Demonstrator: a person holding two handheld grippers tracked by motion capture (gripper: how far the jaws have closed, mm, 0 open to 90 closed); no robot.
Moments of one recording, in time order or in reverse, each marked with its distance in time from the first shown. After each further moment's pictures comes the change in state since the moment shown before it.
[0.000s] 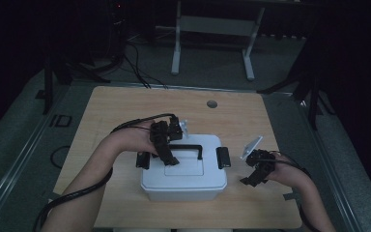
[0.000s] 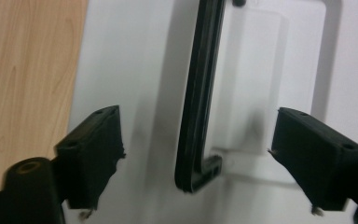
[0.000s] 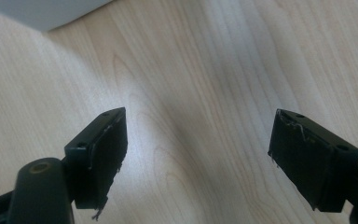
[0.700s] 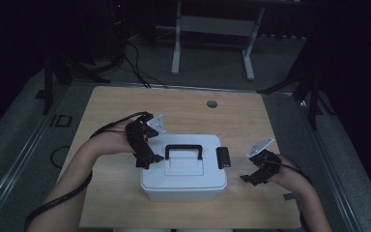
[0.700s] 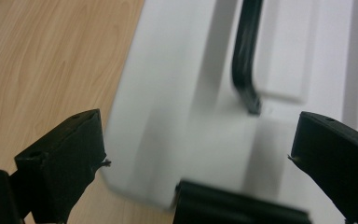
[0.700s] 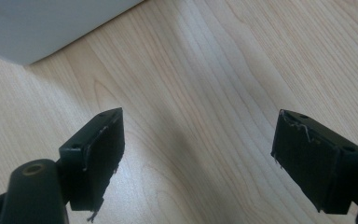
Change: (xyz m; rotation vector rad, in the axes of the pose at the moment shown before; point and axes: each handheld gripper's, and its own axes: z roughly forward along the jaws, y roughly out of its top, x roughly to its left) left arm 0.006 -0.064 -0.014 -0.177 0.118 -0.055; right arm -0.001 -0.020 0.000 -0.164 -0.064 0.108
